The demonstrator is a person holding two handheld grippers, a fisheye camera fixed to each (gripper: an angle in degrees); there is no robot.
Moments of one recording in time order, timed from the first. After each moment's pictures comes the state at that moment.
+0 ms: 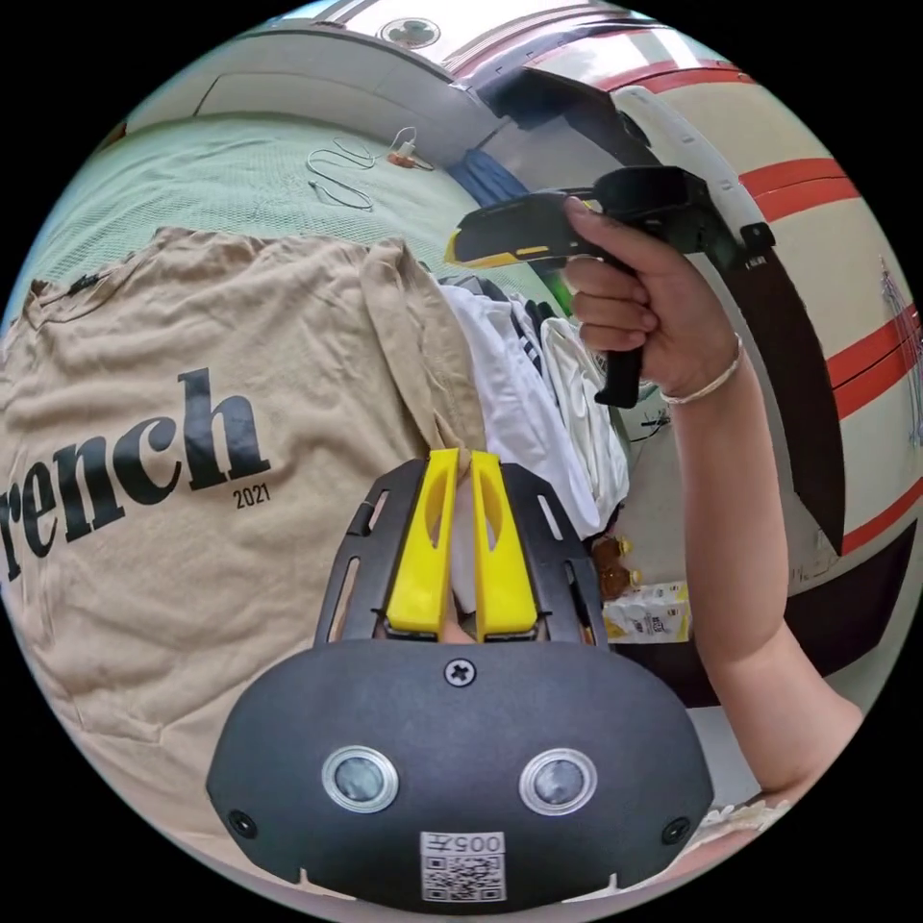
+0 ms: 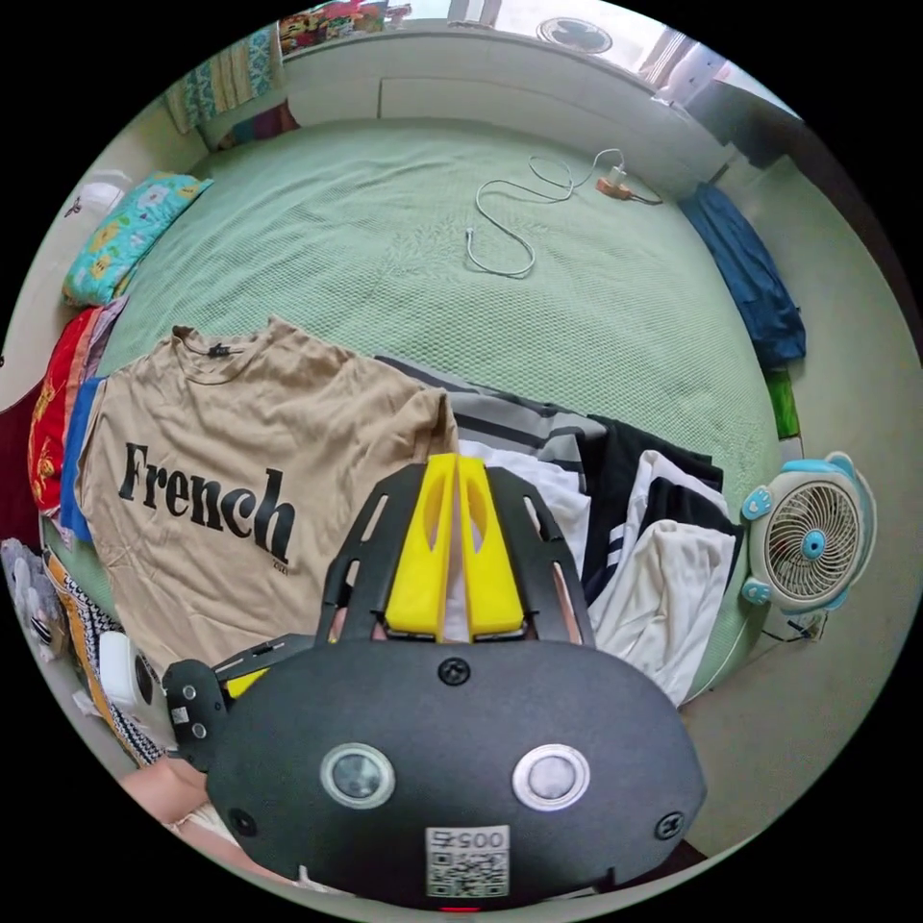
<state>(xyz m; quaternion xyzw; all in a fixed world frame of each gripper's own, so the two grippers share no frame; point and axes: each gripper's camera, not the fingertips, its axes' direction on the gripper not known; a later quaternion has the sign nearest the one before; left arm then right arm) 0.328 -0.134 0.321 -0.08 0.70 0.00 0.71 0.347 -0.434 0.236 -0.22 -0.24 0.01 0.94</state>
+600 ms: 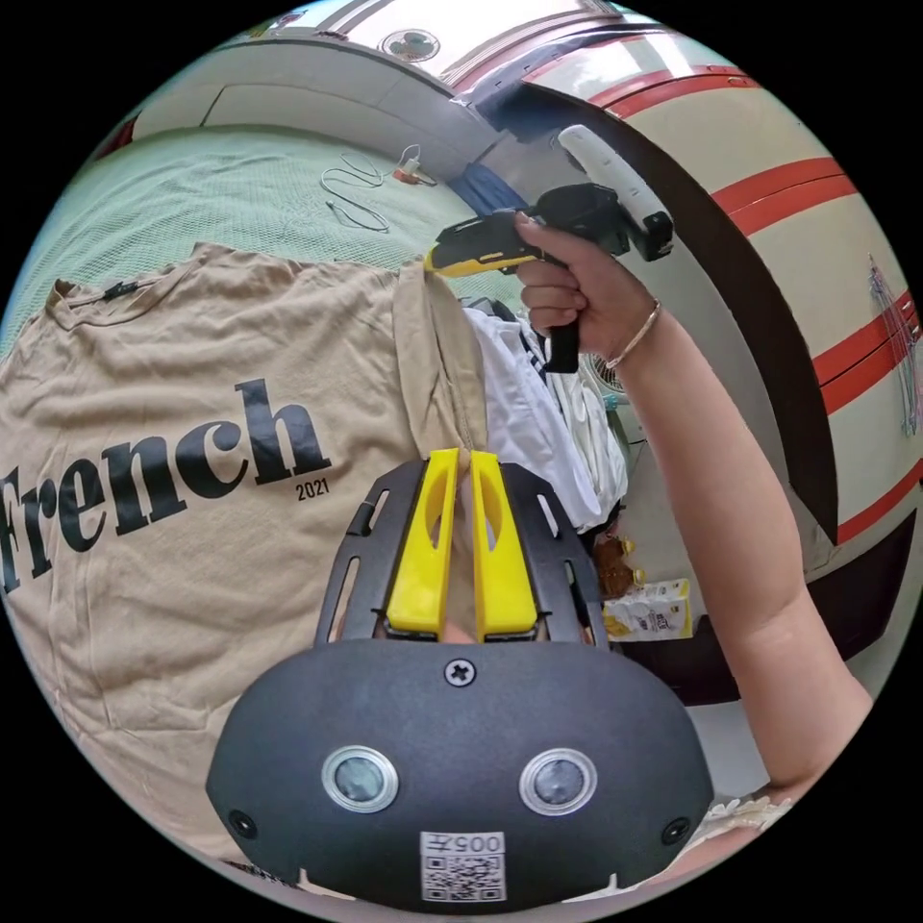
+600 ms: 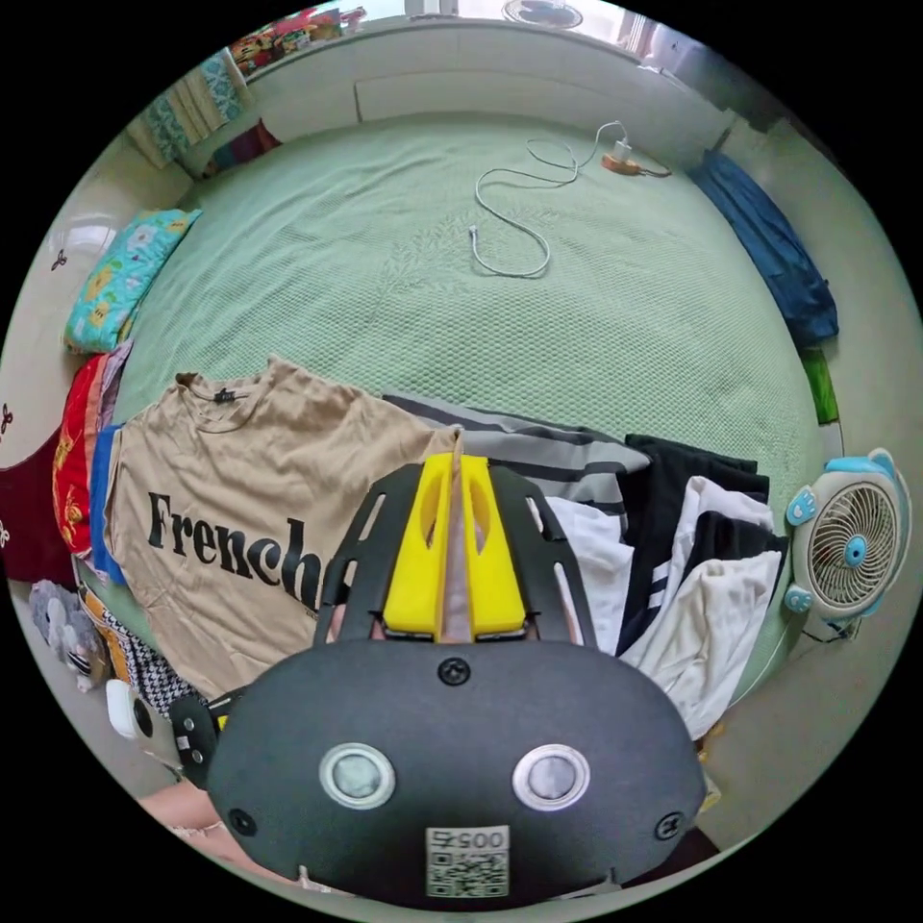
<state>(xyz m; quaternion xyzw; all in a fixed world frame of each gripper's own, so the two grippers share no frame) 0.264 -0.146 0.355 -0.07 0.70 0.00 0.71 0.344 -0.470 0.282 -0.23 -0.29 0.05 0.93</state>
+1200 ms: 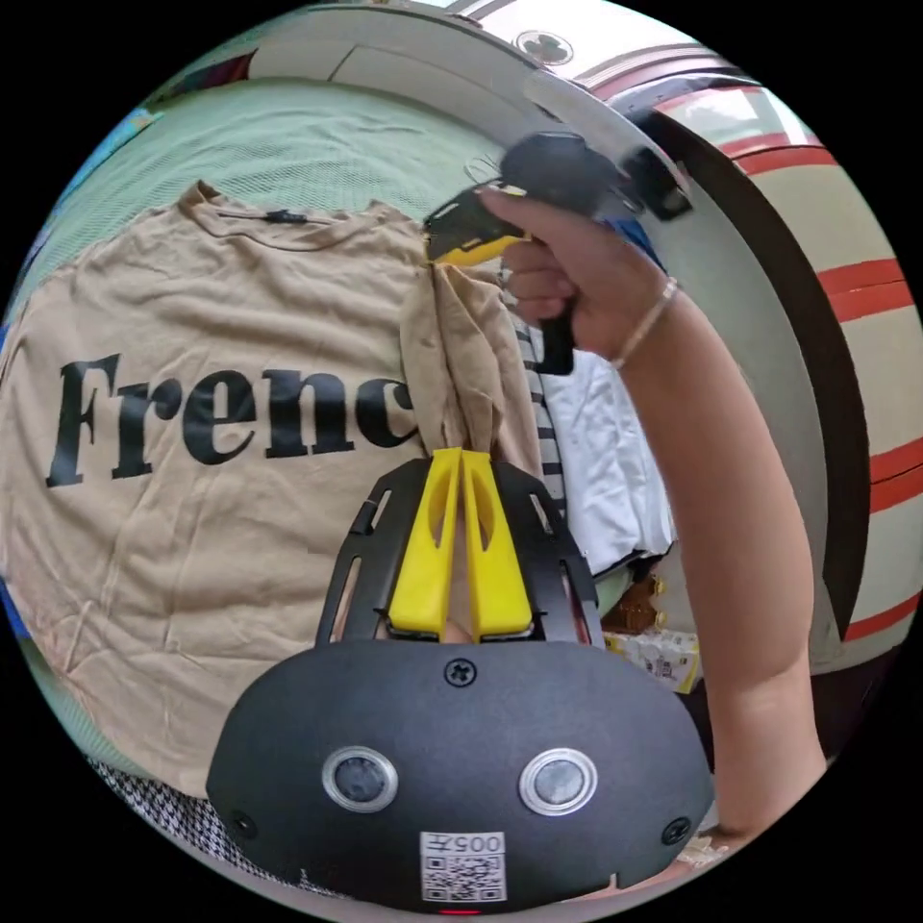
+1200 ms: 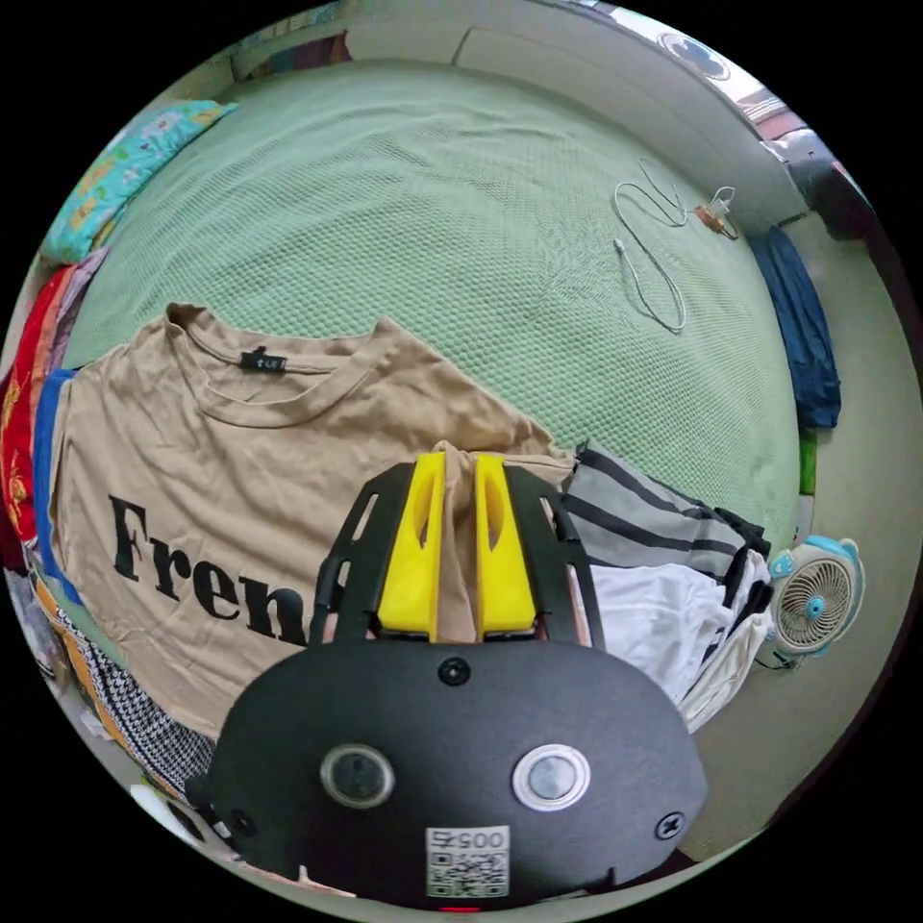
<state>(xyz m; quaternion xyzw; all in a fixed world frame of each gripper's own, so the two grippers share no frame) 0.176 -0.156 0.432 -0.15 0.61 -0.09 0.77 0.204 -0.495 0.293 -0.24 -0.29 -0.03 0.93</state>
